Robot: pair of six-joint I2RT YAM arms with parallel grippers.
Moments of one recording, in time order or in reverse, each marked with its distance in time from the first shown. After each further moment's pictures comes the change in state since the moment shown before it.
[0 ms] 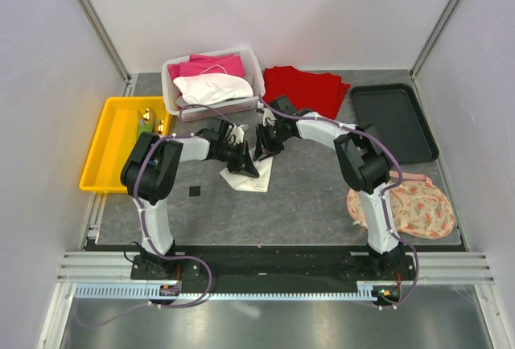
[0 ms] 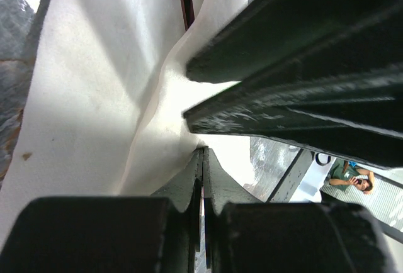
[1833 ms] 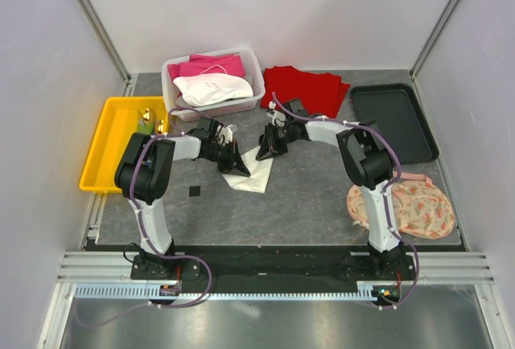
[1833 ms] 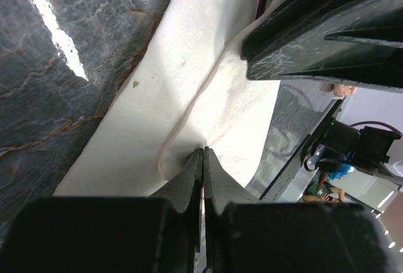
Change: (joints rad) left arm 0.082 -0.022 -0.022 -0.061 -0.010 -0.033; right arm -0.074 0.034 -0.100 0.198 -0.216 0.137
